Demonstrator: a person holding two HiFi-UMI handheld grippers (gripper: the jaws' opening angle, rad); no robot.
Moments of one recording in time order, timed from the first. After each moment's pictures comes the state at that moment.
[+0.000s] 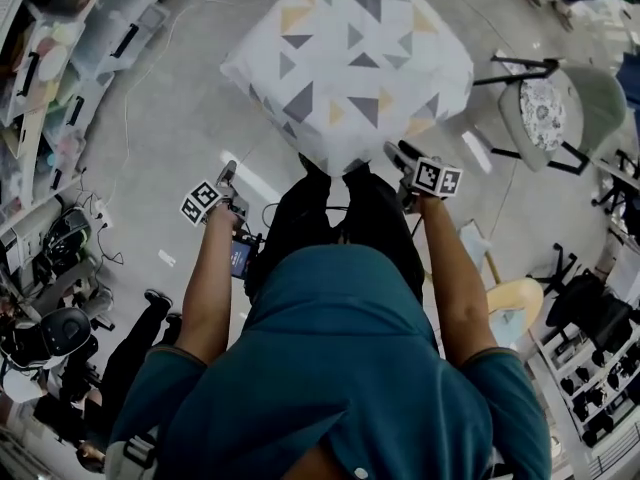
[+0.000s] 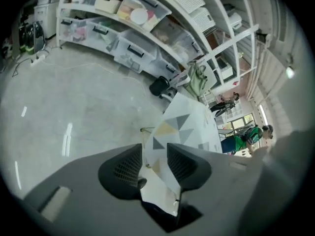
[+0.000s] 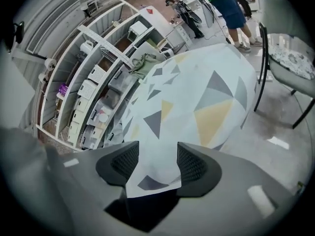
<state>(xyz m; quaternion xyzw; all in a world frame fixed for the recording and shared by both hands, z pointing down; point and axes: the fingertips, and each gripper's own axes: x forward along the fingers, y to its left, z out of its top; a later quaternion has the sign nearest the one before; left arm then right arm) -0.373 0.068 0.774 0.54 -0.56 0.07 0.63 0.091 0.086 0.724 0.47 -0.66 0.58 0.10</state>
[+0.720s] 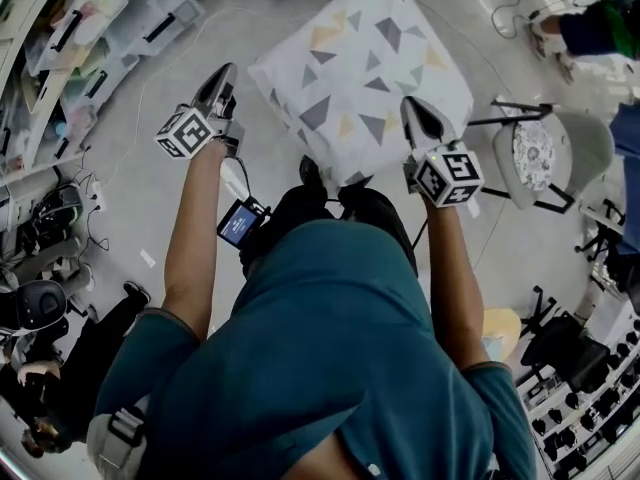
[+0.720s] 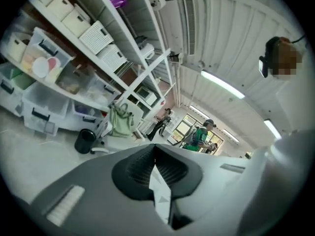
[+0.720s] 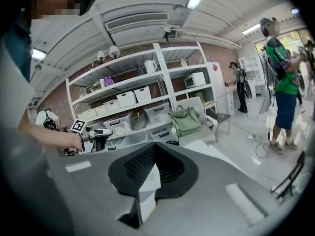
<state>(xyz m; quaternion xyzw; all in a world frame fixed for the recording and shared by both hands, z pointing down) -0.286 -0.152 0.477 0.83 -0.44 -0.09 0.34 0.040 -0.059 0.447 0.49 -0.84 0.22 0.10</state>
